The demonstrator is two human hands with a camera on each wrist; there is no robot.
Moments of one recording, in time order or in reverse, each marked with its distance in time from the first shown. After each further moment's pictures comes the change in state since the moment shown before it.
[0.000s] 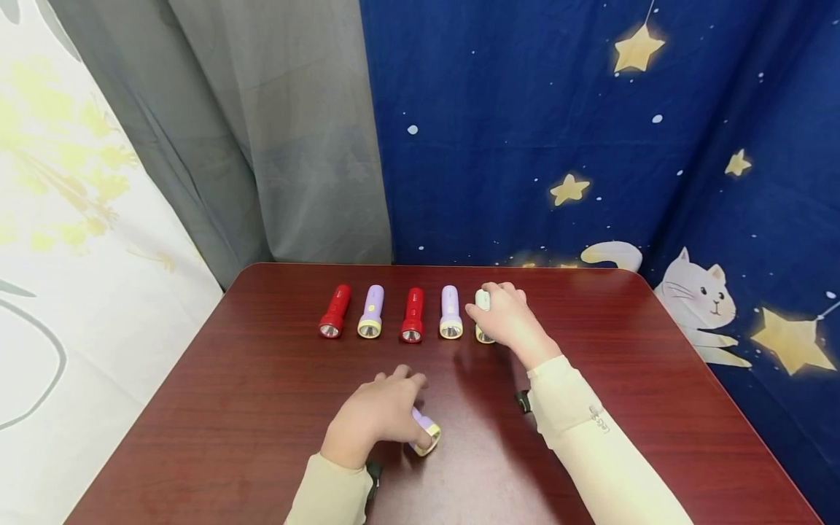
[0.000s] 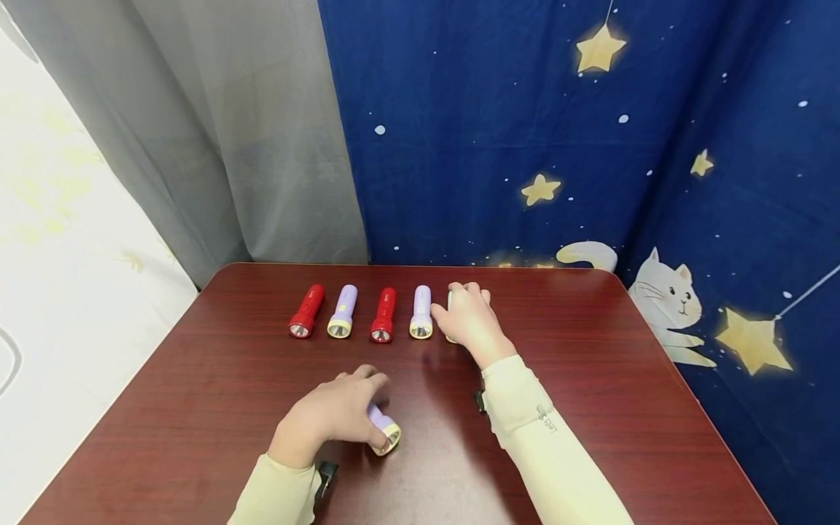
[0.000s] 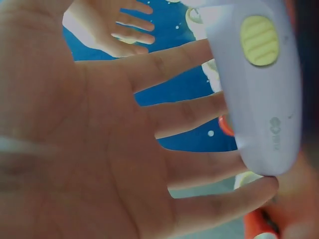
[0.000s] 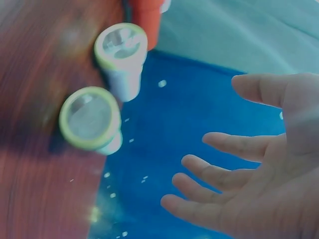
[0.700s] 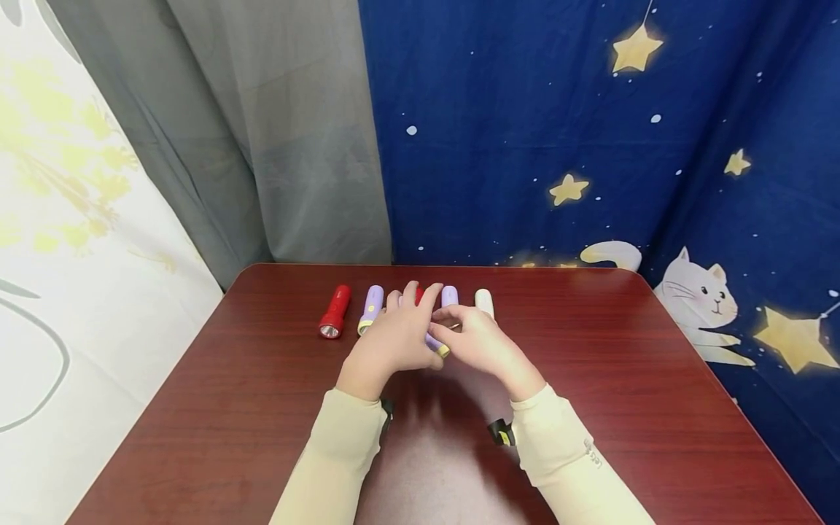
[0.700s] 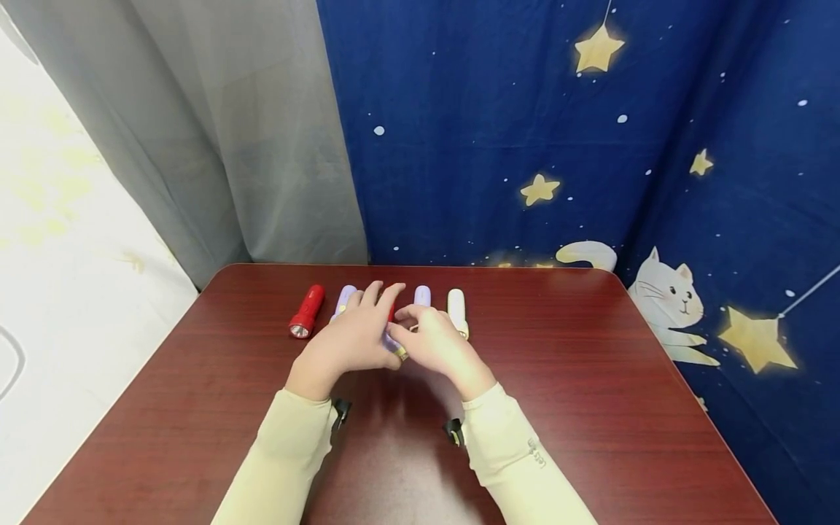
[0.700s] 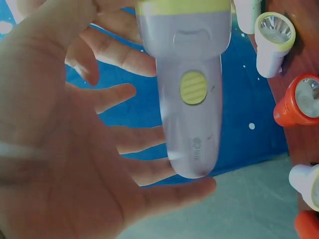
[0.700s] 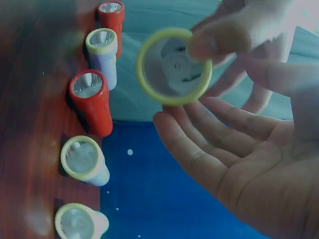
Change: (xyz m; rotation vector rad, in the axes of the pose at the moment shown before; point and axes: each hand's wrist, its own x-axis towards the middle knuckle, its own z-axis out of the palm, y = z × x) left_hand 0.055 0.012 -0.057 0.023 0.261 0.069; right_hand -0.041 -0.043 0.012 0.377 -0.132 -0.203
